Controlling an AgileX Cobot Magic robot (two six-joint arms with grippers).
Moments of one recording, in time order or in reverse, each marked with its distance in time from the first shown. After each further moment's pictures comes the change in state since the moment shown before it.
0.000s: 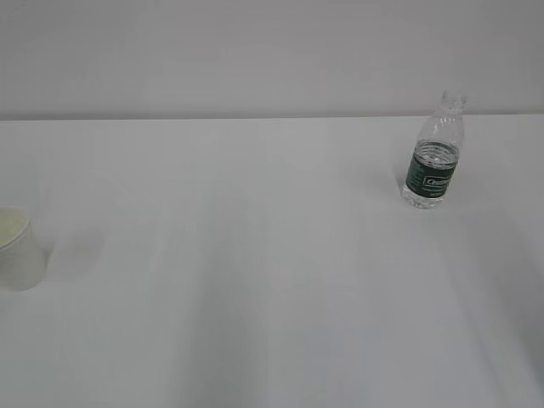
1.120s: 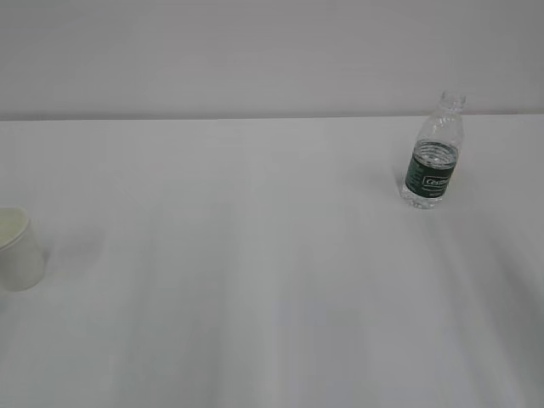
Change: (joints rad) left arm 0.000 0.009 0.325 -0.005 -0.466 -0.002; right arm 0.136 0.267 0.072 0.066 -0.359 -0.001
